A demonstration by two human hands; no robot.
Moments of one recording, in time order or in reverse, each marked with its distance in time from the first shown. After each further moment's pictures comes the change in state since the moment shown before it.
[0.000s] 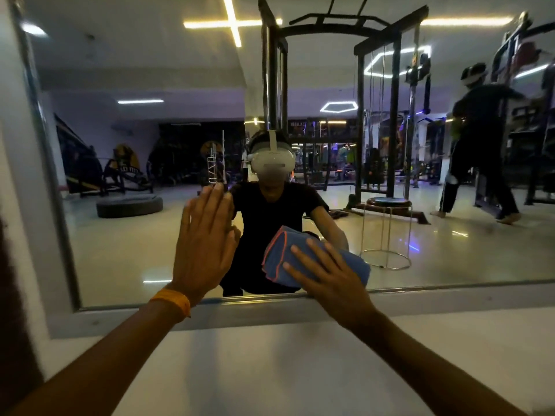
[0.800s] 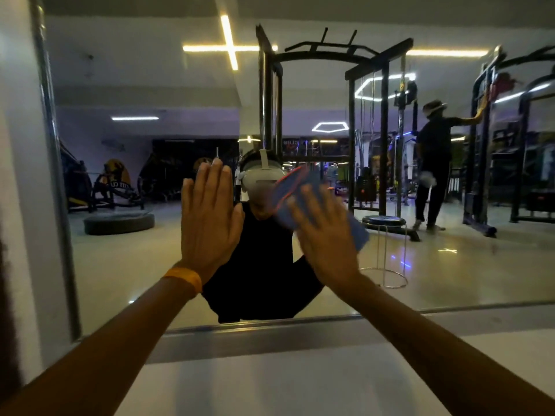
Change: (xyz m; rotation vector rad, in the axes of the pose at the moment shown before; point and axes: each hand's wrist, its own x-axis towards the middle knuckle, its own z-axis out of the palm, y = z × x) left_hand 0.070 -0.023 -0.005 -0.102 0.088 -0.102; right_hand 0.126 0.032 -0.026 0.098 0.208 0.374
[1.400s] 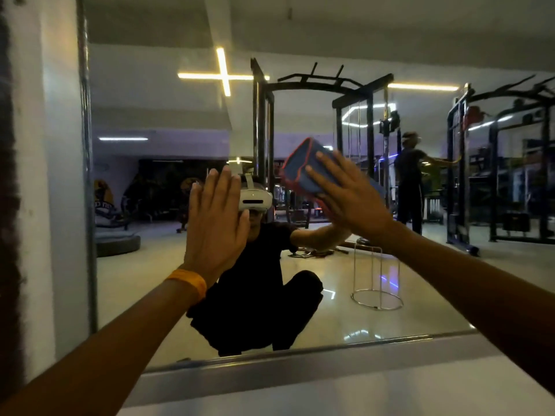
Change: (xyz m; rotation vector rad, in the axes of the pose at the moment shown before) left_hand 0.038 -0.041 -0.031 0.040 -0.036 0.038; right_hand 0.124 0.049 -0.032 -0.160 -0.042 -0.228
